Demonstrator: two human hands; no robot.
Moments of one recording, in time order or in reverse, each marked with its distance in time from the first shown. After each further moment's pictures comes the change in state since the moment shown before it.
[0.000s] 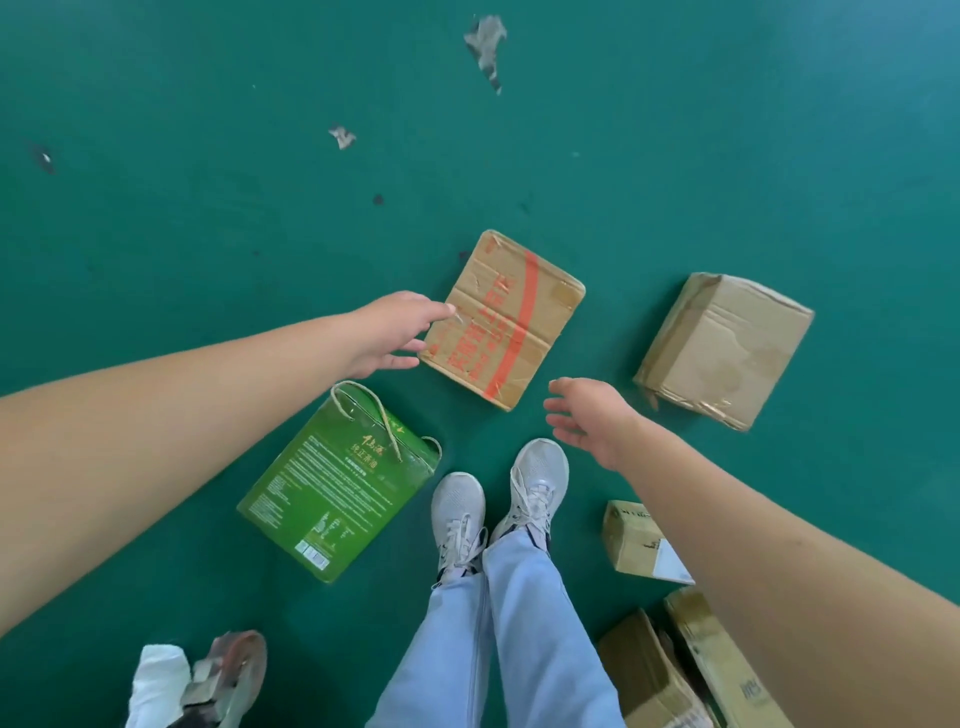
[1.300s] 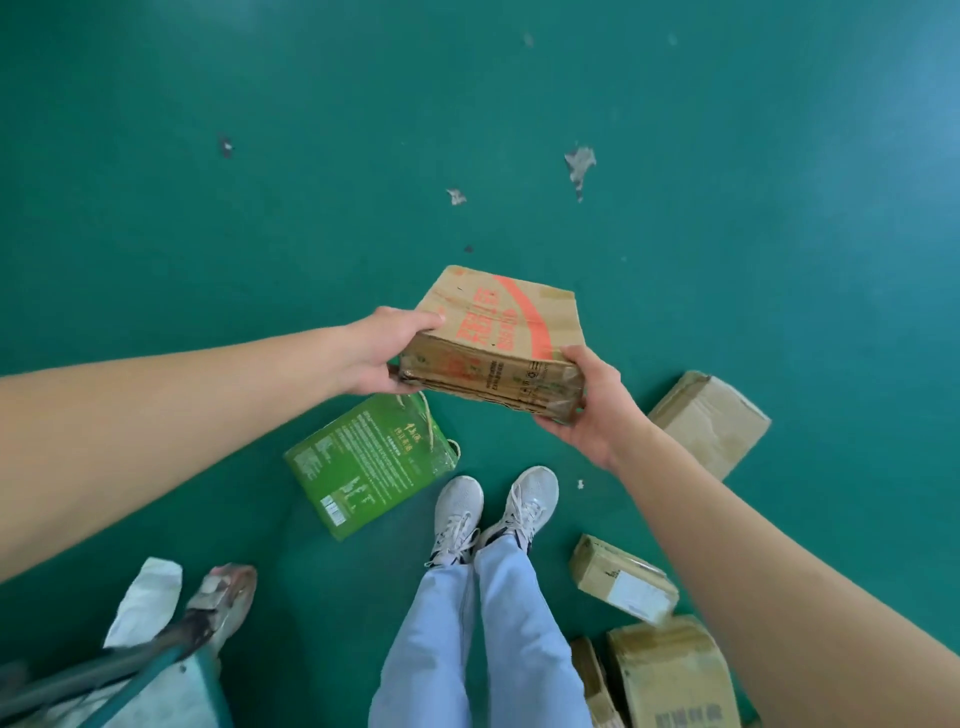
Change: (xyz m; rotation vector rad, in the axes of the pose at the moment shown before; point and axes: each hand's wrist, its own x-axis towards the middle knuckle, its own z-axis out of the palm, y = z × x) left_hand -0.174 -0.051 -0.095 -0.569 0.032 -0.034; right_hand -0.185 -0.054 0.057 0.159 -0.166 -0.215
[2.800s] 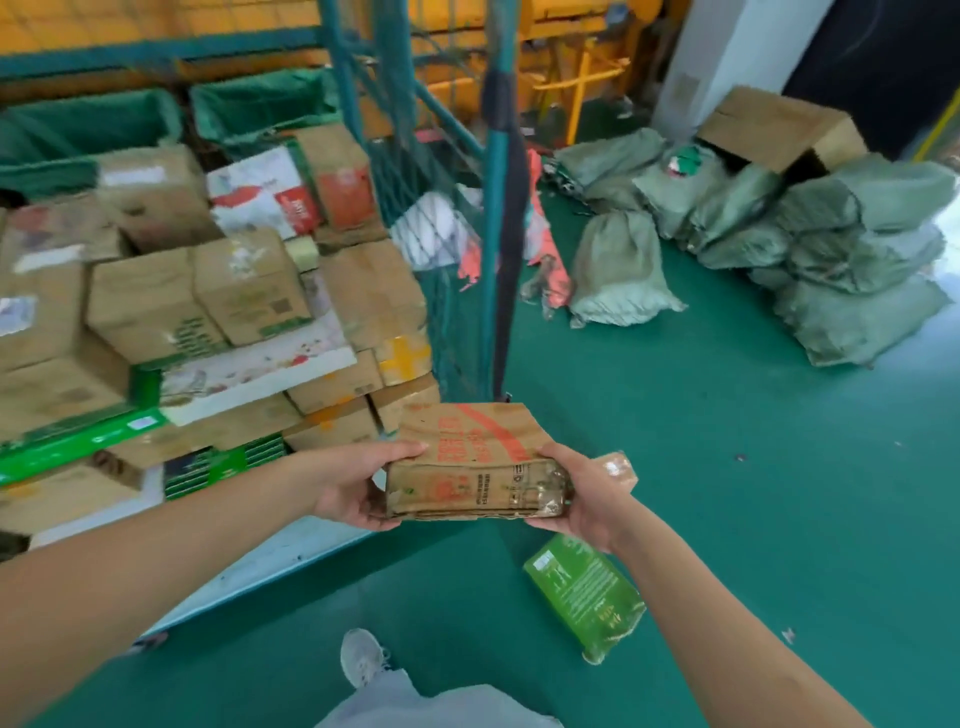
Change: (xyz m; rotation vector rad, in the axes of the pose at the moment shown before) left_hand -0.691 -0.595 -0.039 -1.332 0.409 0.163; right_hand -0.604 0.306 0.243 -1.540 -0.904 -0.025
